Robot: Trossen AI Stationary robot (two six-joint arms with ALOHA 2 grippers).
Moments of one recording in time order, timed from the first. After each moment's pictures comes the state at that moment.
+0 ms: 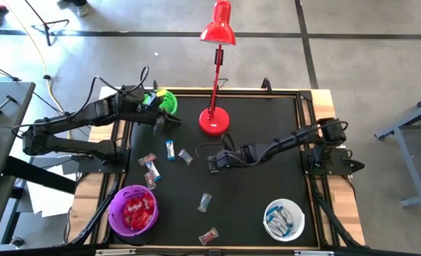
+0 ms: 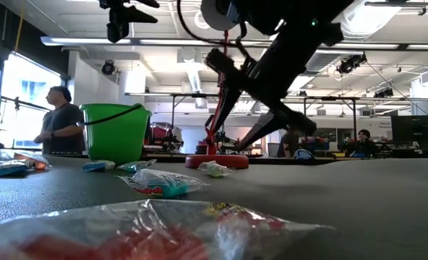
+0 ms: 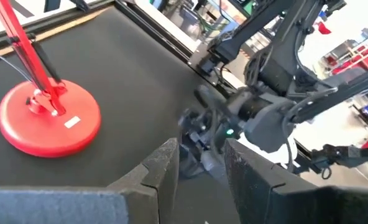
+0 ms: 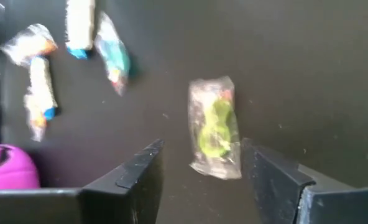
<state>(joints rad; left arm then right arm) 0.32 0.95 0.97 -0.44 0.25 -0.52 0.14 1.84 1.11 -0.21 0.22 1.44</state>
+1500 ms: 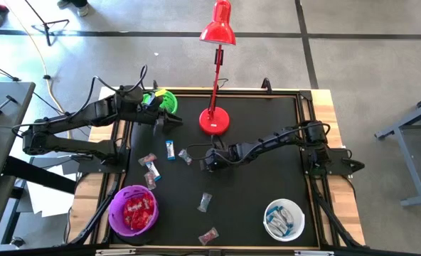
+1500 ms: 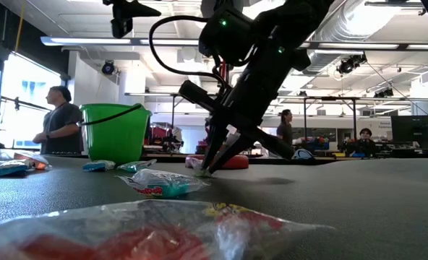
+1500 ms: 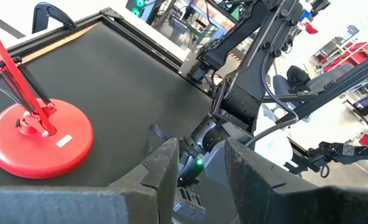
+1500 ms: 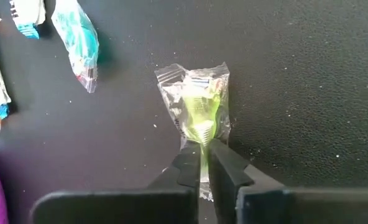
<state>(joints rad) 0.30 0.95 0.97 -0.39 0.26 -0.48 0.08 2.05 1.25 -0.24 0.10 1.41</state>
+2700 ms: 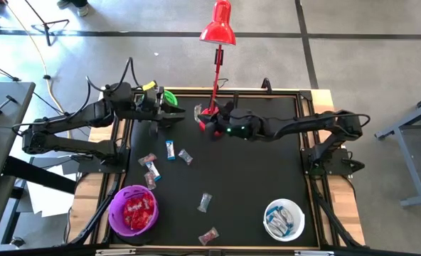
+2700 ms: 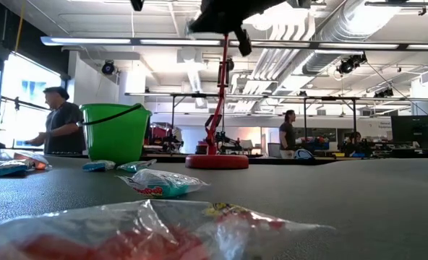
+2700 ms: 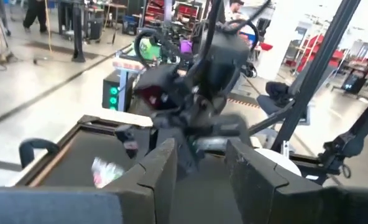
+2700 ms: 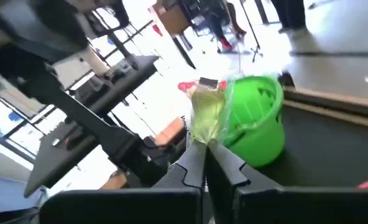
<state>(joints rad) 0.27 0.94 0.97 -0.10 0.28 -0.16 -0.03 1.64 1.24 0.21 0.37 0.64</state>
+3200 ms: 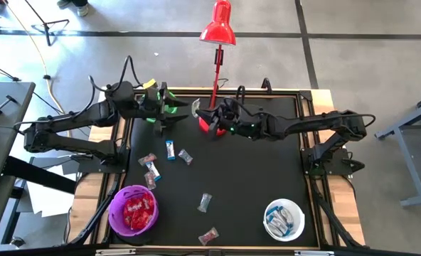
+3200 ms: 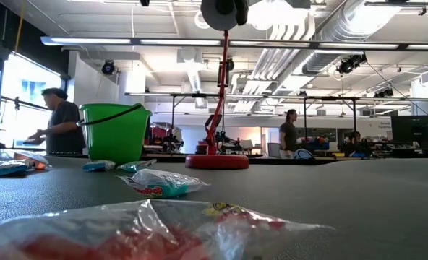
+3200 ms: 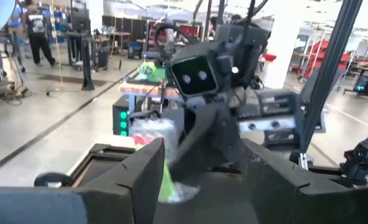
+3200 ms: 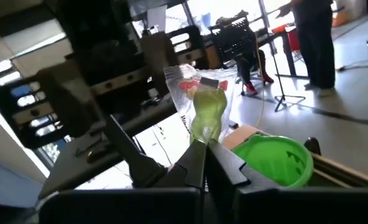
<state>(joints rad) 0.27 0.99 0.97 0.03 0.25 -0.08 0.00 1.60 1.30 0.32 0.36 0.39</state>
